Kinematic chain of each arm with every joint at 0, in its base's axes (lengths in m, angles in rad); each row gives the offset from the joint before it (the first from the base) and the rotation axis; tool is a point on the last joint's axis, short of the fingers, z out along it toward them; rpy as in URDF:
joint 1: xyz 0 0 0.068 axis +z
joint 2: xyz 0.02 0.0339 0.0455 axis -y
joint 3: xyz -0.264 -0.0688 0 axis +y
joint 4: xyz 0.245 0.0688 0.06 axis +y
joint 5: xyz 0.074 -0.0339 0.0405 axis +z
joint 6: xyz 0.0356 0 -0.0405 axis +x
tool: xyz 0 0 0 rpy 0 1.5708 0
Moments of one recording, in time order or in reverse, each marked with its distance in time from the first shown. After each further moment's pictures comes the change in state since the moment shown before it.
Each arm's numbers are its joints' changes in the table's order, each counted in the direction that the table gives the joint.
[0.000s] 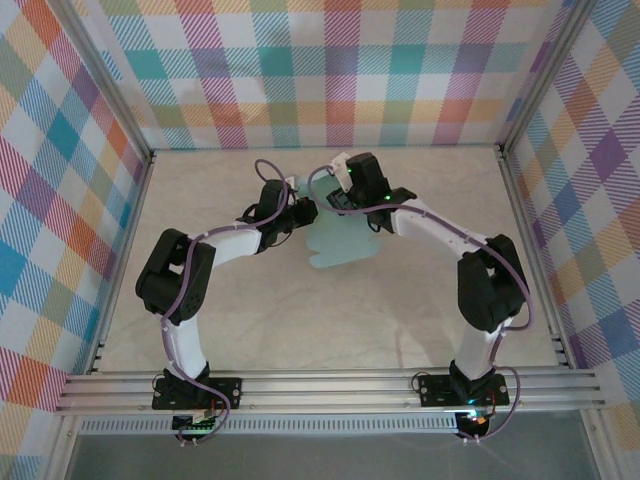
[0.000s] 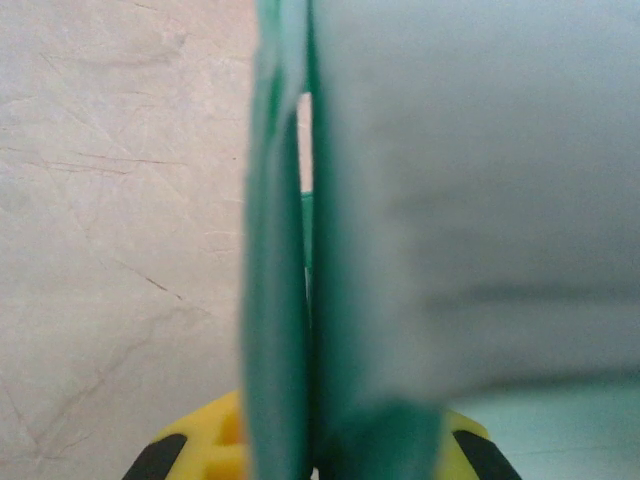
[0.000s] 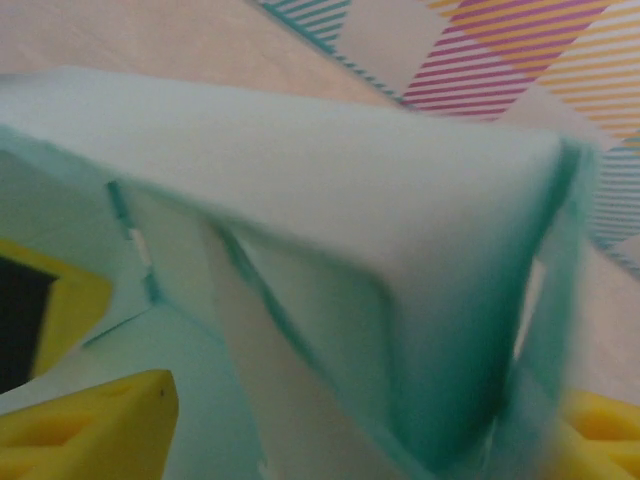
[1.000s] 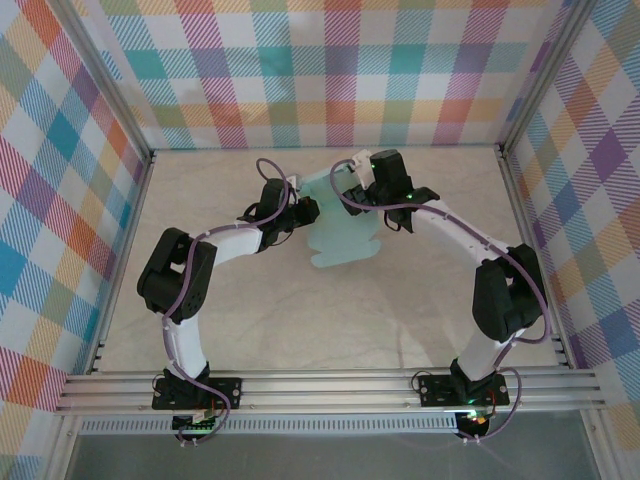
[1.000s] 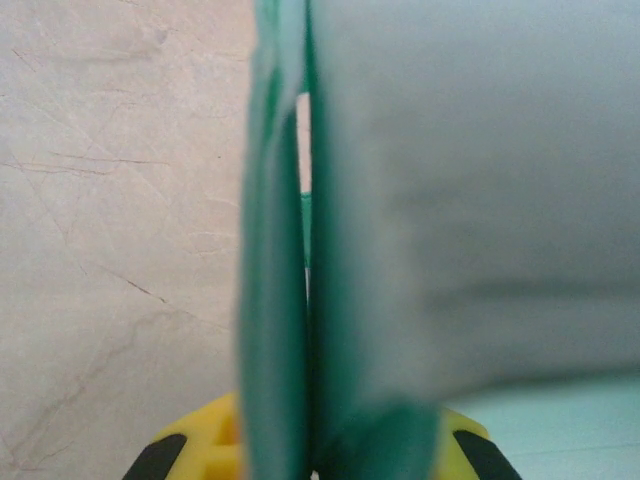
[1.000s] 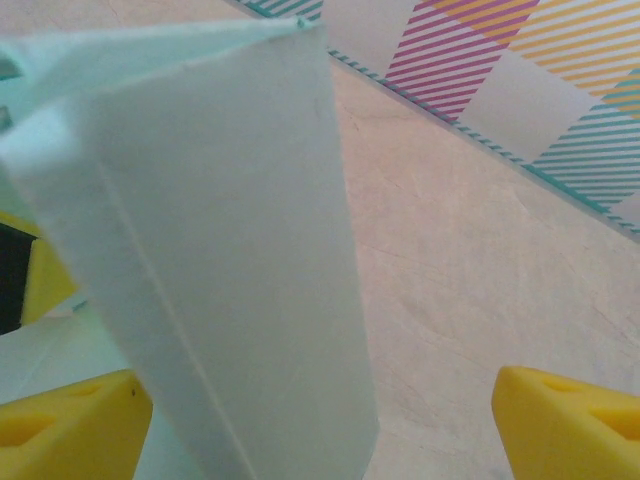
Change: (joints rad) left arm 0.000 -0.012 -0.013 0.000 -0.020 0.003; right arm -0.074 0.086 0.067 0.011 0.067 0.018
